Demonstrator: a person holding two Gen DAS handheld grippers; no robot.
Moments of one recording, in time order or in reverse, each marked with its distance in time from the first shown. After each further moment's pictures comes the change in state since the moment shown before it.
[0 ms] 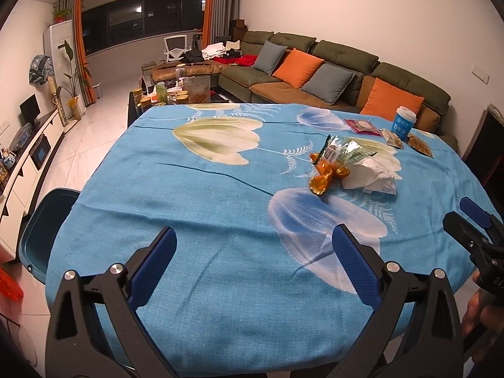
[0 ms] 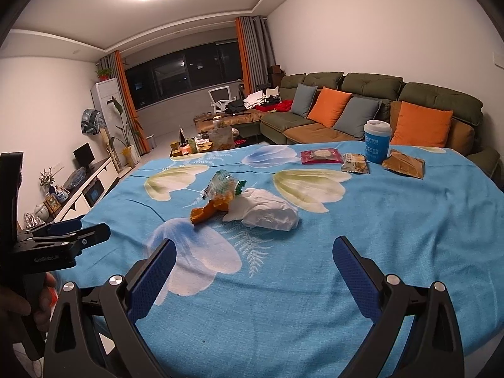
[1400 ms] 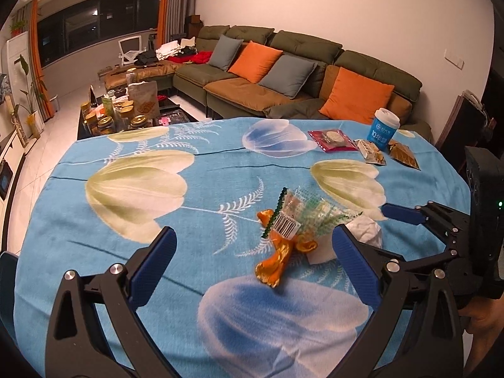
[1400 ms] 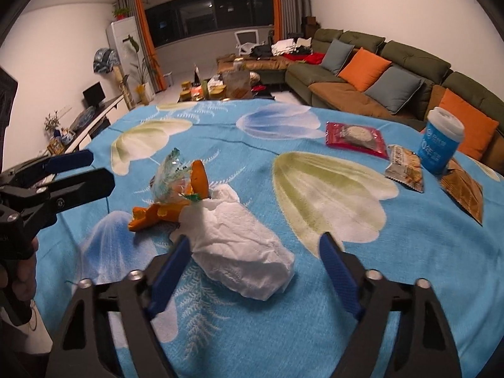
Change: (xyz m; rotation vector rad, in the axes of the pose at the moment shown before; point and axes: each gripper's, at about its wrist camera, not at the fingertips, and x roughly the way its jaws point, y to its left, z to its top) left arm 0.110 -0.060 0.084 0.106 0.045 -0.167; right arm 0.140 -0.027 0.050 -0.158 0.295 0.082
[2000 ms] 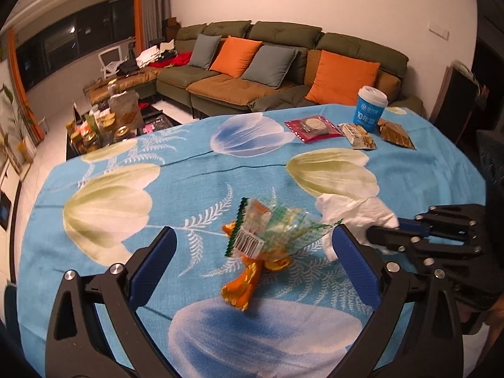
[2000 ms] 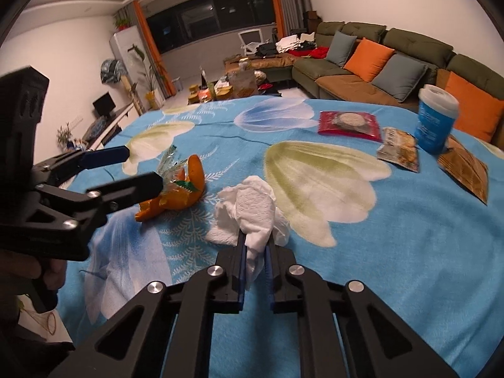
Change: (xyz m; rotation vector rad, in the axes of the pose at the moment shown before) left arm 0.029 -0.043 0.008 0.138 0.026 -0.001; right arm -0.017 -0.030 -0.013 0.073 -0.013 0.092
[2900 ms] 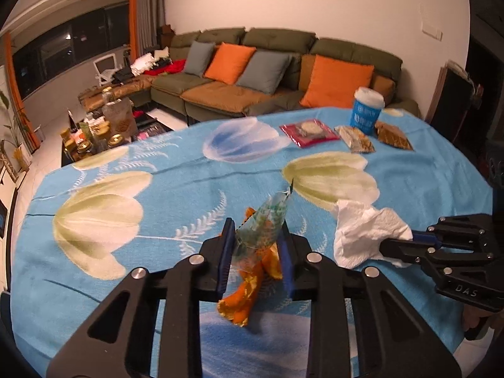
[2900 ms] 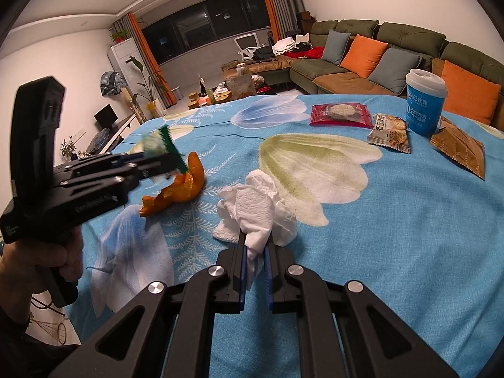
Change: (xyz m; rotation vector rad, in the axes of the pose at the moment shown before) left arm 0.008 0.002 -0.002 -0.002 -0.058 -0.020; right arm -0.011 -0.007 -0.013 0.044 -0.018 0.024
